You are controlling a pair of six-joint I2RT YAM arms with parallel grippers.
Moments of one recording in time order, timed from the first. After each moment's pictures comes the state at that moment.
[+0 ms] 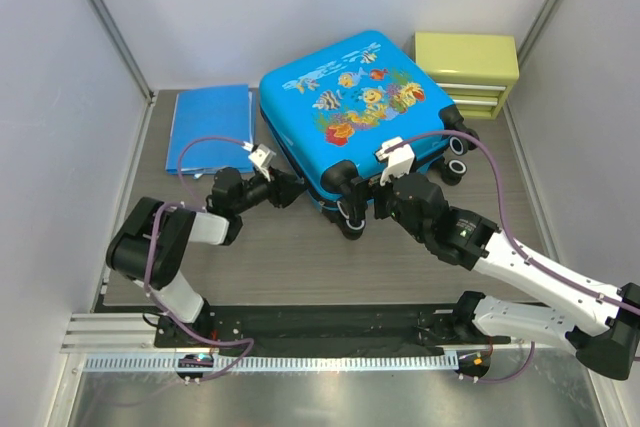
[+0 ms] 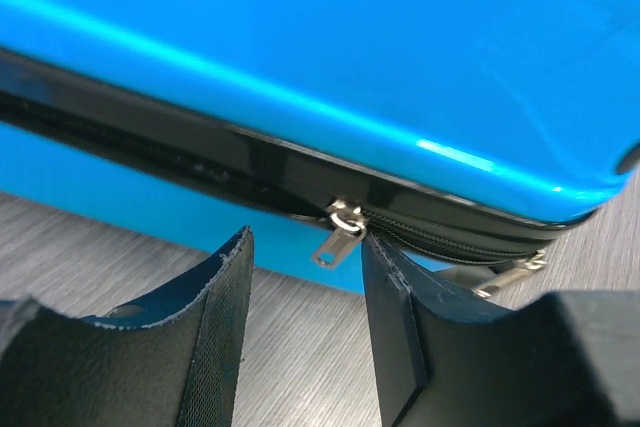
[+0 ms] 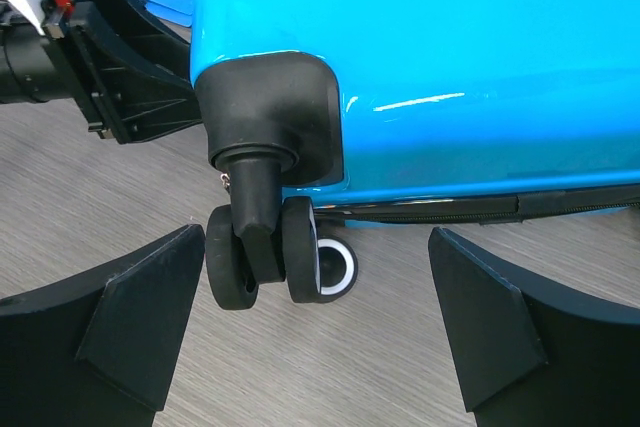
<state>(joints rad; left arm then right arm) -0.33 1.64 0.50 1.03 0.61 -0.24 0.92 0.97 0.90 -0.31 0.40 0.23</state>
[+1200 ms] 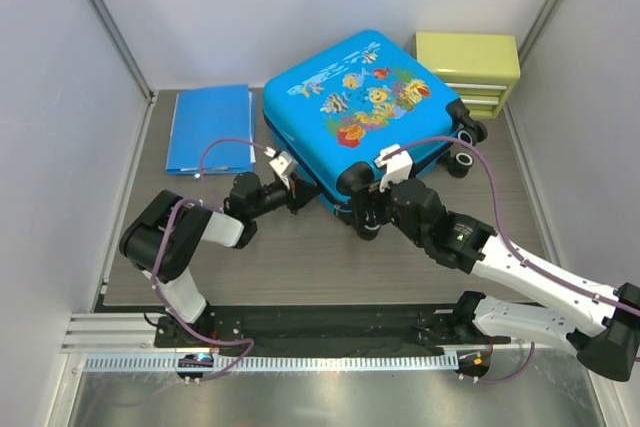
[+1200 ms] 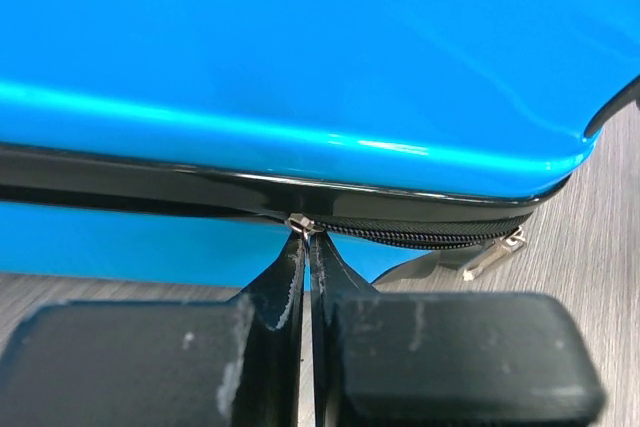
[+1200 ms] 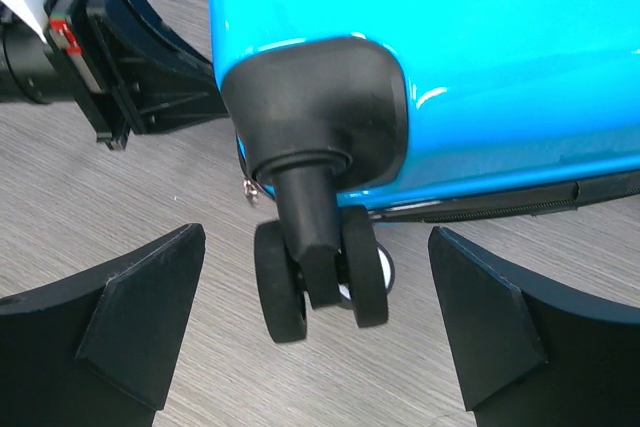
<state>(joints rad) -0.47 1.73 0.54 1.11 0.59 -0.22 0.92 0.96 0.83 -0.29 0.40 0.23</state>
